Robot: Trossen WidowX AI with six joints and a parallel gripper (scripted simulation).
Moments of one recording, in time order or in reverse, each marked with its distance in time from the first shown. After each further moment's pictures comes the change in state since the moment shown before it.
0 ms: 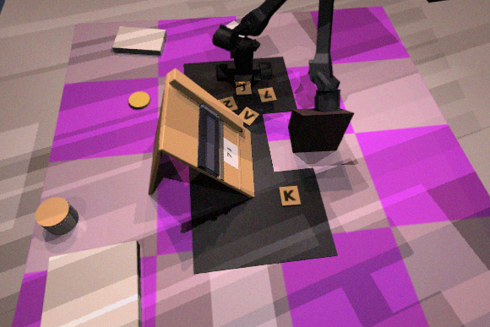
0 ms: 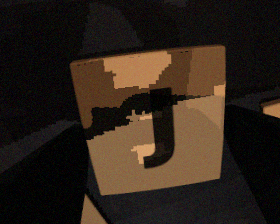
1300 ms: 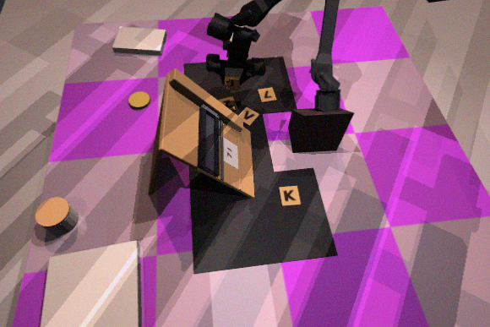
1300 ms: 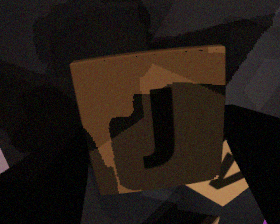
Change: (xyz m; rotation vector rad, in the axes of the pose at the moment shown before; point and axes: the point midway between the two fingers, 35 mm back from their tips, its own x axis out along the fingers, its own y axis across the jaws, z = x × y) arm -0.059 0.039 -0.030 -0.013 0.040 0.182
